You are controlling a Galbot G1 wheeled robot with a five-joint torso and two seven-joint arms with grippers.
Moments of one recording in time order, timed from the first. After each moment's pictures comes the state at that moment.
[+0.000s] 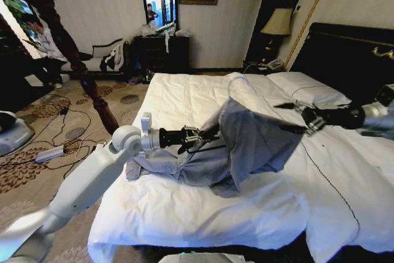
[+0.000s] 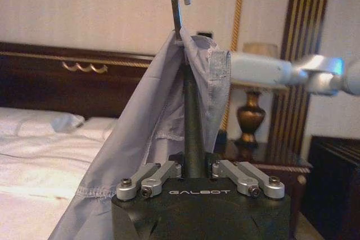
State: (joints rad) left arm 0.43 -0.84 0.14 -1.94 -0.99 0.45 0.77; right arm -1.25 0.04 0.80 1.58 1.27 -0.08 -1.46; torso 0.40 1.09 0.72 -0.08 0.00
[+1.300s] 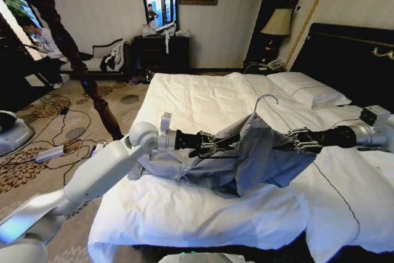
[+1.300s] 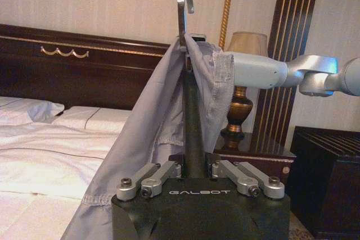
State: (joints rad) left arm 0.31 -0.91 0.28 -1.88 -1.01 0.45 0.74; right arm -1.28 0.11 0.78 1.63 1.14 -0.08 -1.42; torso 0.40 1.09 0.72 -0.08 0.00
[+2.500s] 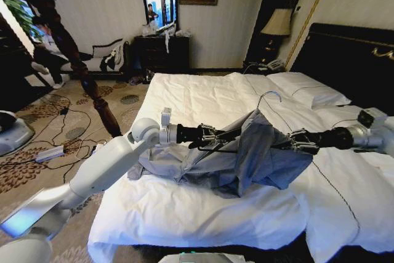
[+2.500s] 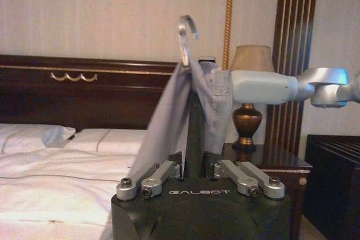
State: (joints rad) left arm 0.27 -0.93 0.28 -1.82 -1.00 0.38 0.75; right arm -1.28 0.13 0.78 1.64 1.14 -0.06 -1.40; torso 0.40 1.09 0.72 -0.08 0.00
